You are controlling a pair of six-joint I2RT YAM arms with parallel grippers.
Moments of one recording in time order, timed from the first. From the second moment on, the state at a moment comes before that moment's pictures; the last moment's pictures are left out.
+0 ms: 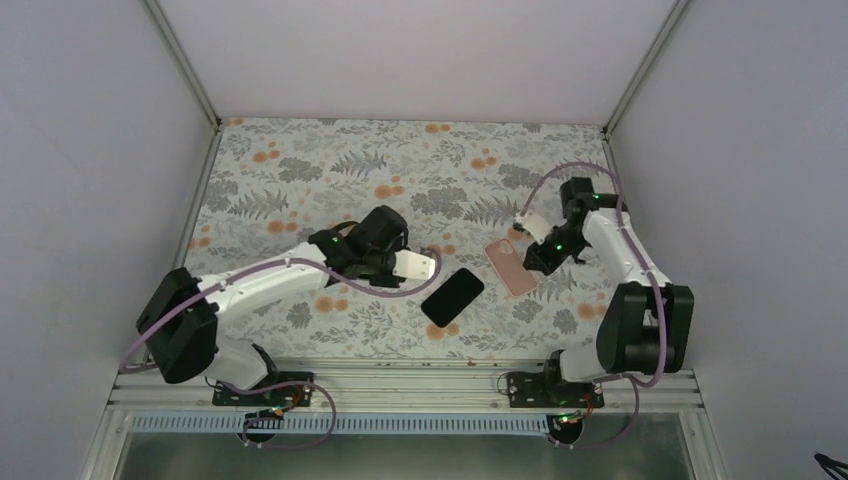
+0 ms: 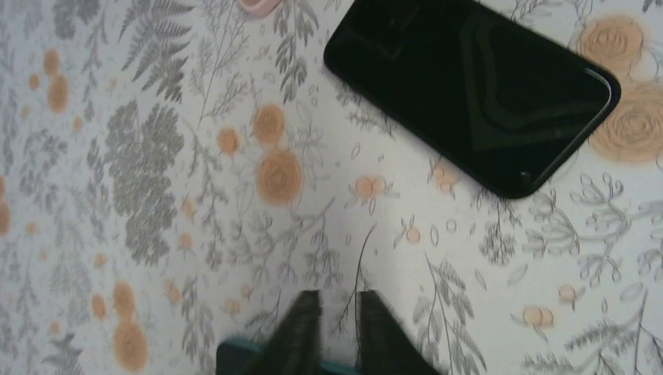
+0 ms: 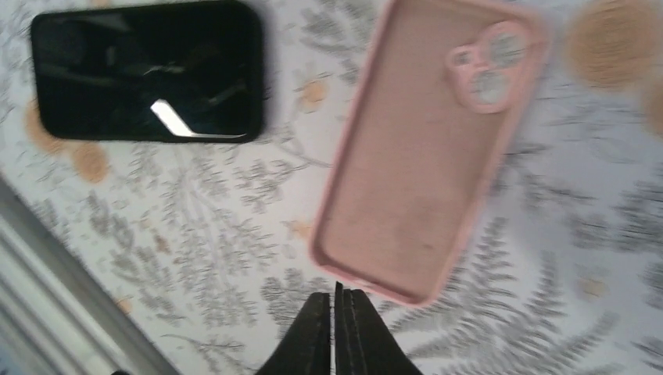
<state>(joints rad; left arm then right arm) -0.87 1.42 0.98 -0.50 0.05 0.85 -0.05 1.43 1.07 -1.13 -0.34 -0.79</state>
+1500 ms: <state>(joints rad) -1.05 1.84 1.09 -0.47 0.24 0.88 0.40 1.92 1.19 -0.90 -0.45 -0.56</state>
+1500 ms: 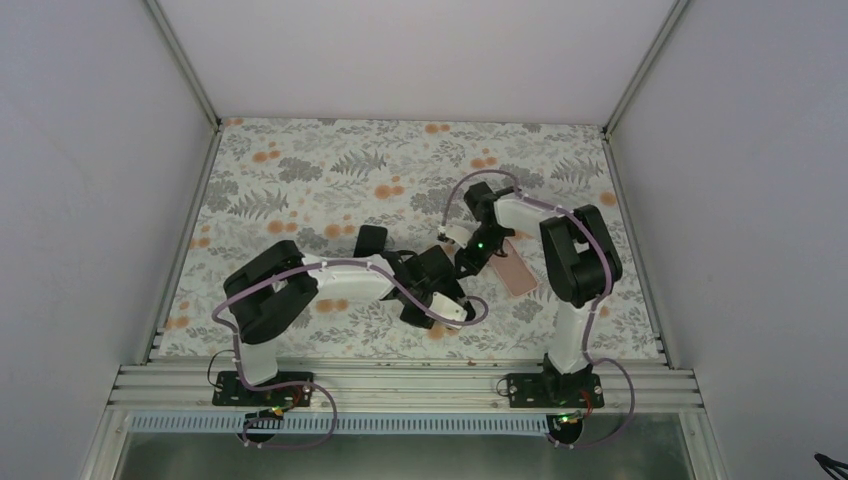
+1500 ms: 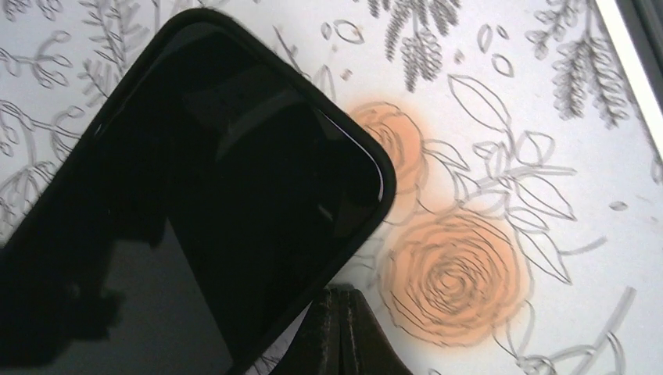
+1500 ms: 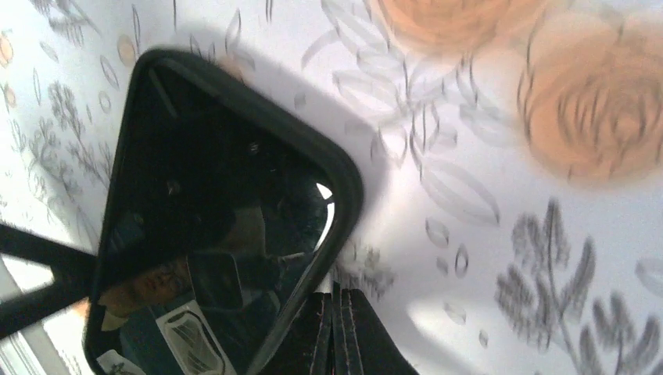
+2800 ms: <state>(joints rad) -0.56 1.45 1.22 -0.59 0.25 0.74 0.63 1.57 1.06 -0.86 -0.20 -0.47</state>
